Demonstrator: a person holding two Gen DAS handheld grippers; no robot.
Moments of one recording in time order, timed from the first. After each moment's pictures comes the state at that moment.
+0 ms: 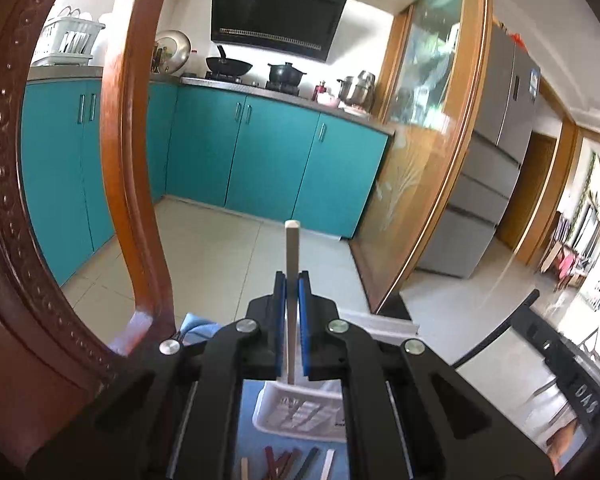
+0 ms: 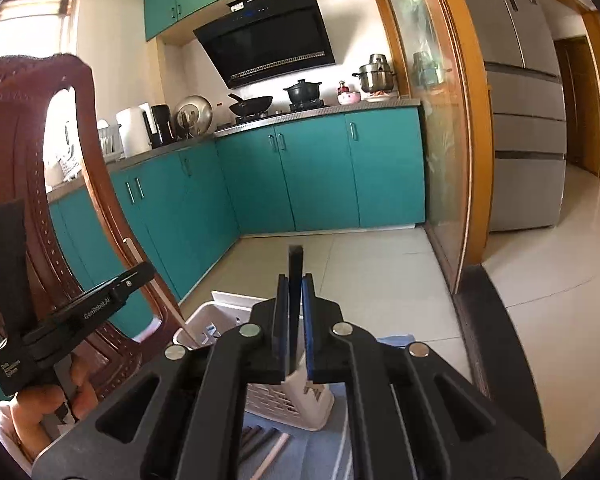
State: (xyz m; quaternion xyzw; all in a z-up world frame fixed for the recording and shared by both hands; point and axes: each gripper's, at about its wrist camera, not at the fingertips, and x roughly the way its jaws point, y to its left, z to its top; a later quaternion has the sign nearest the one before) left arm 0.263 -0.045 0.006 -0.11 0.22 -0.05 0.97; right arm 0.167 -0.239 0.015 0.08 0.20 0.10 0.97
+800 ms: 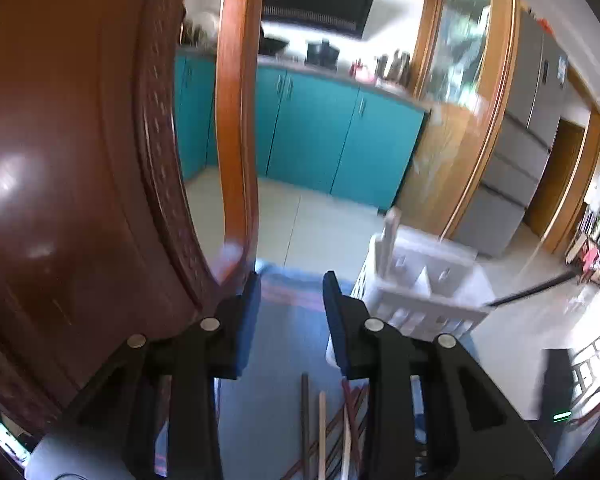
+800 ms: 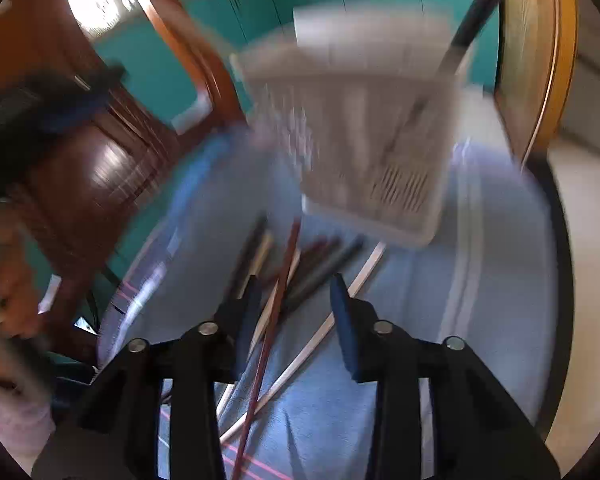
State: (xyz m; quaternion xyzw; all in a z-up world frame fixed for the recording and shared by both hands) left arm 0.200 0.013 -0.030 -0.10 0.29 0.00 0.95; right arm 0.188 -0.141 -0.148 0.04 0.50 0.23 0.83
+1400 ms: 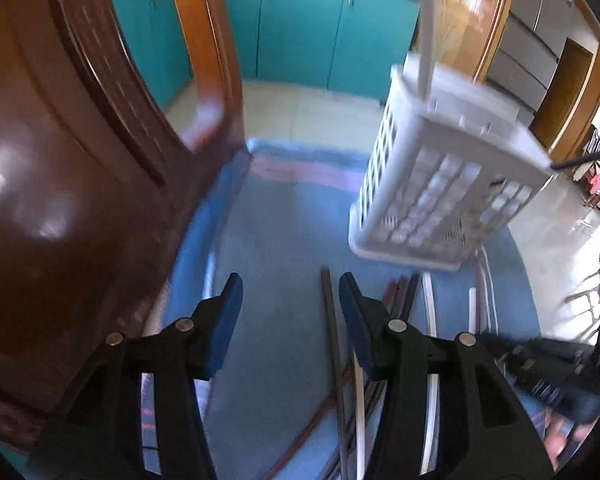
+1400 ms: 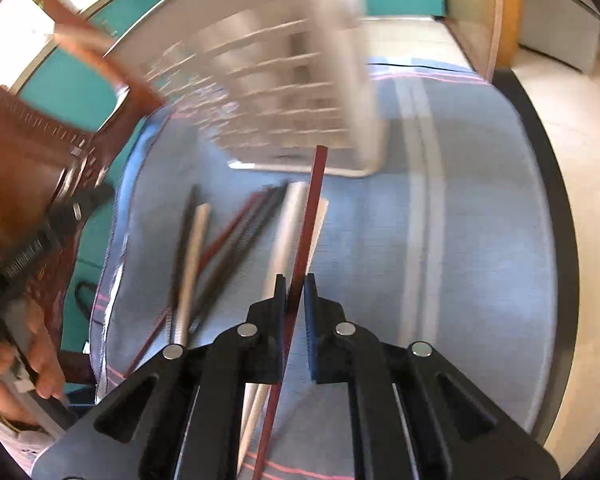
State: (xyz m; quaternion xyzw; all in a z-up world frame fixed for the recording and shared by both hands) left arm 0.225 0.000 -0.106 -0.05 0.46 -0.03 0.89; right arm 0.201 -0.196 -0.166 0.13 0.55 0.13 0.81
